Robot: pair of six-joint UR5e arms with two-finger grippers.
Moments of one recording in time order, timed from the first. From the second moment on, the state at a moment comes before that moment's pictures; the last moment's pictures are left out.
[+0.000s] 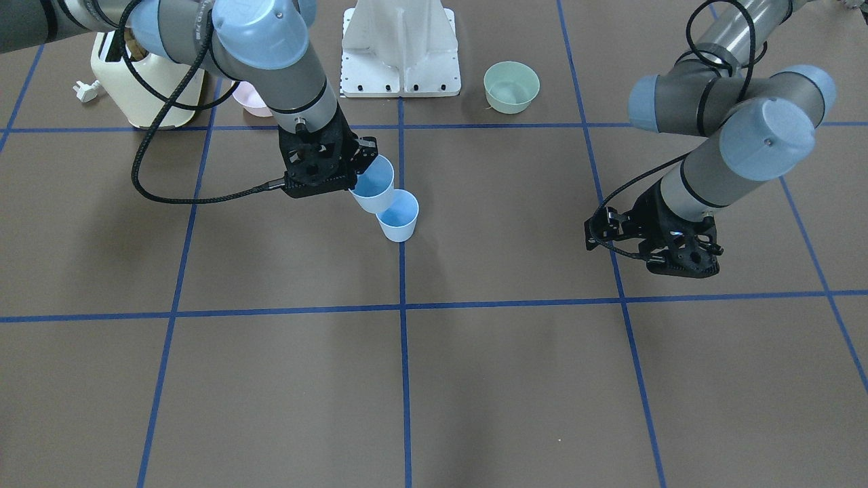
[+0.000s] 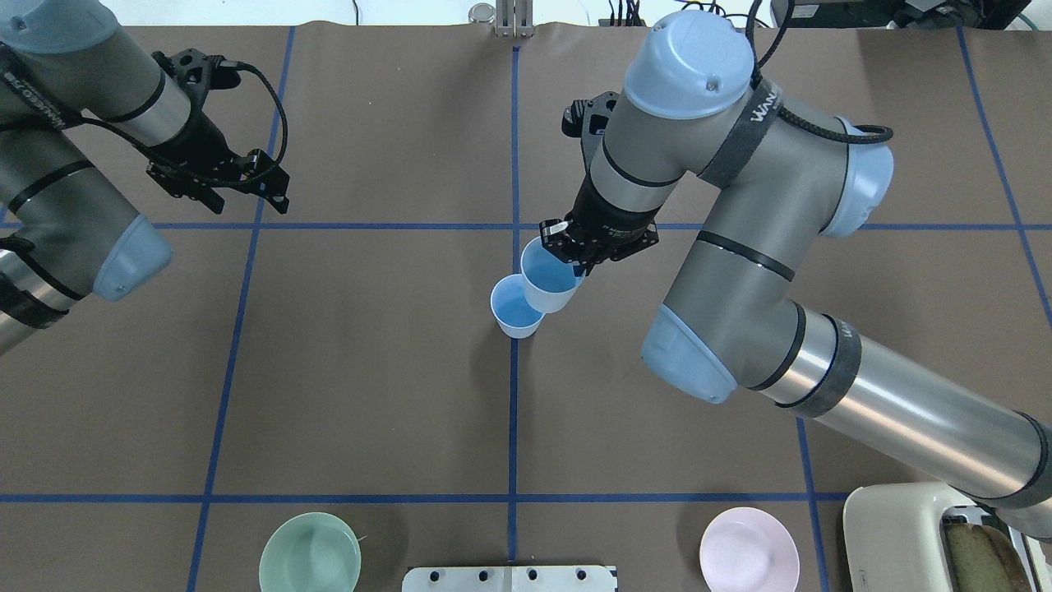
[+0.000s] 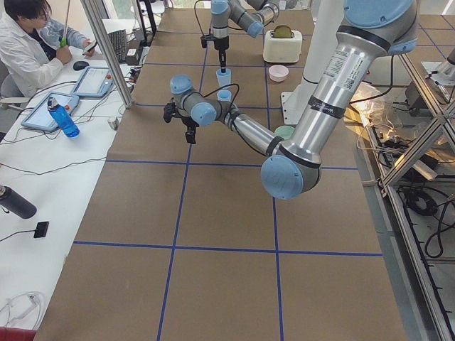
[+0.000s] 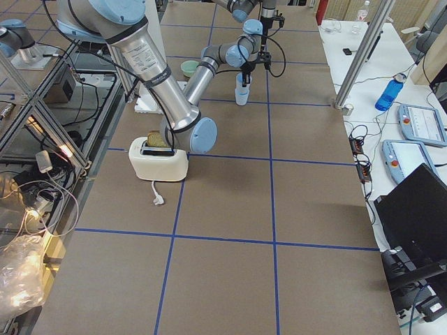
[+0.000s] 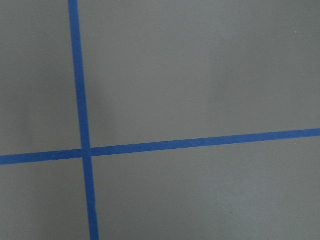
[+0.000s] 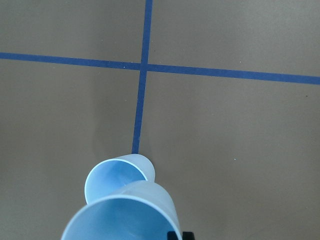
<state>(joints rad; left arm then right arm) -0.96 -2.02 -1.61 -1.72 -2.31 -0.78 0.66 -0.85 1.77 -1.70 2.11 1.02</state>
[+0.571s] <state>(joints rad) -0.96 -2.02 -1.61 -1.72 -2.30 -0.77 0.62 -0.83 1.76 -1.70 2.08 1.04</state>
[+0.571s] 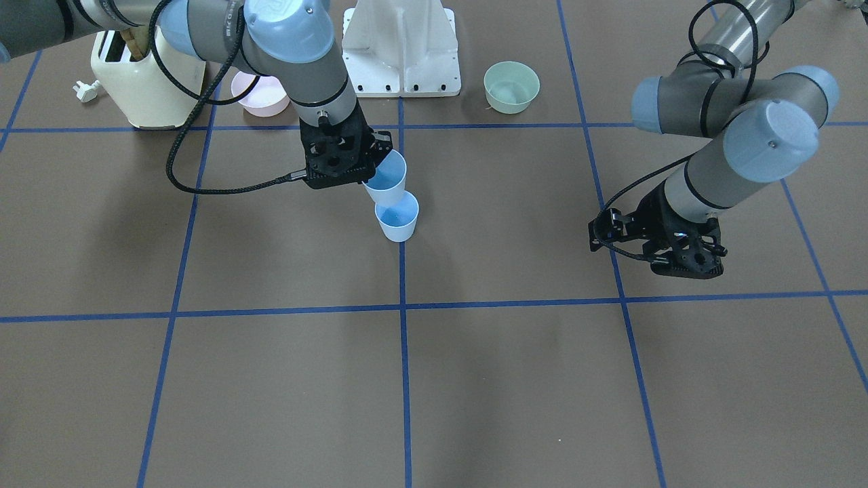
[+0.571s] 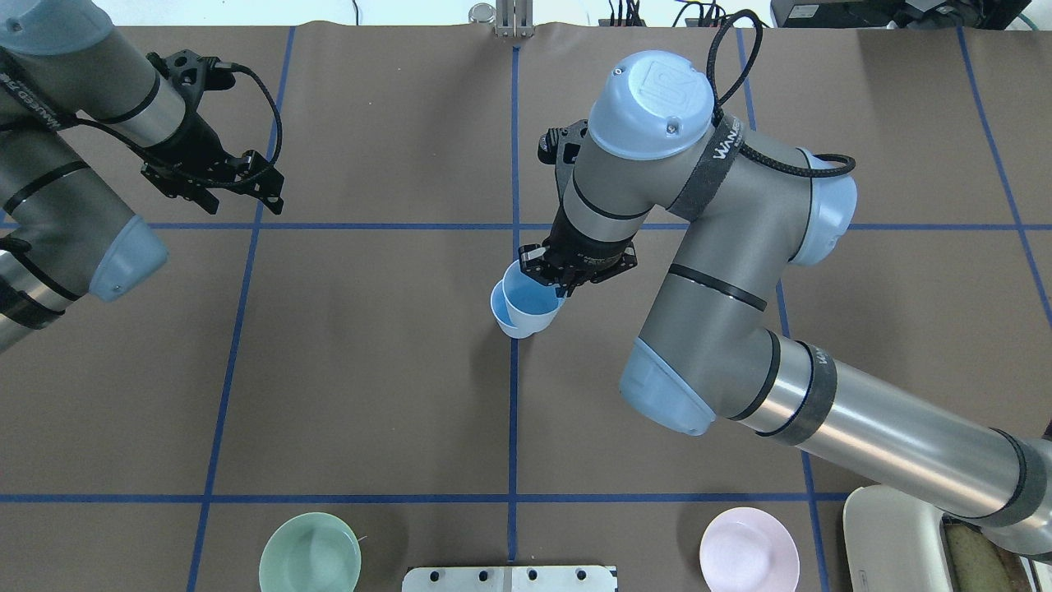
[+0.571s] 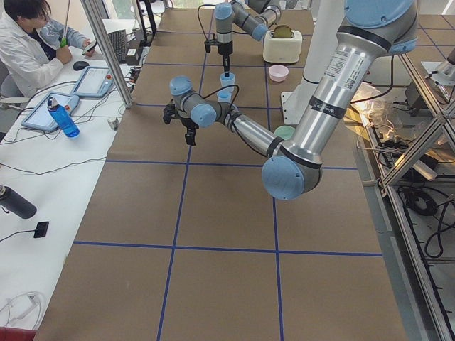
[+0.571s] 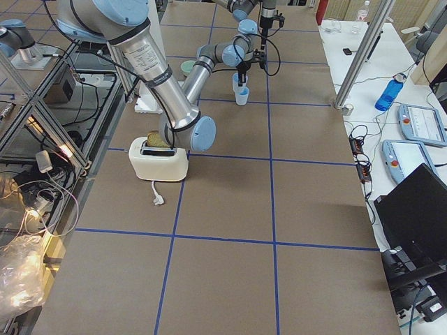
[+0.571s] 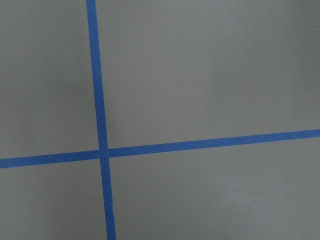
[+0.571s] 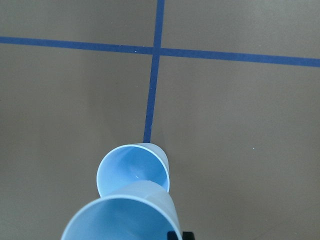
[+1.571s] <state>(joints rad) -0.96 -2.02 -1.61 -1.72 -2.30 -0.77 0.61 -0.82 1.69 -1.62 2.05 1.05</state>
